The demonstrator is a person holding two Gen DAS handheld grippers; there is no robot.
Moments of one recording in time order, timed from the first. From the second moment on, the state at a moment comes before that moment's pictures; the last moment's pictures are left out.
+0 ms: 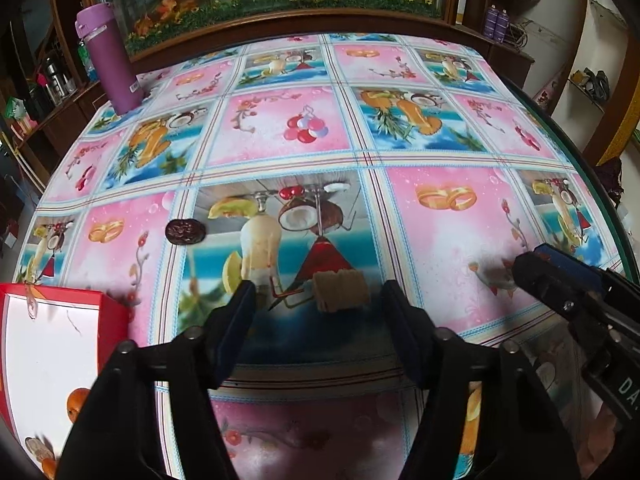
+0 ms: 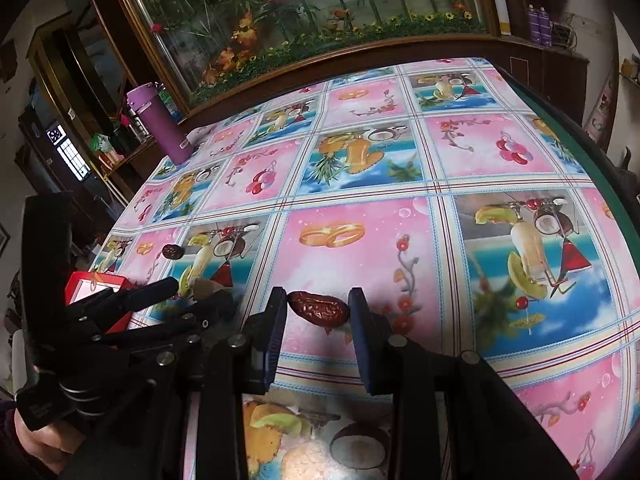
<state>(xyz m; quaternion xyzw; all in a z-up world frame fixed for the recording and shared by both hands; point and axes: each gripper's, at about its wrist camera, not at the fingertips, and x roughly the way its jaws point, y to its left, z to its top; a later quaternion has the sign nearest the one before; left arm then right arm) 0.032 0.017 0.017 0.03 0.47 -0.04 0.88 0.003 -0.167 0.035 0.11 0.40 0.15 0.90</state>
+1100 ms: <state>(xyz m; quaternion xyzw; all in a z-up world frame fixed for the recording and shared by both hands) -0.104 0.103 0.101 0.00 0.36 -0.04 0.93 -0.059 -0.108 0.066 0.07 0.37 0.22 0.90</state>
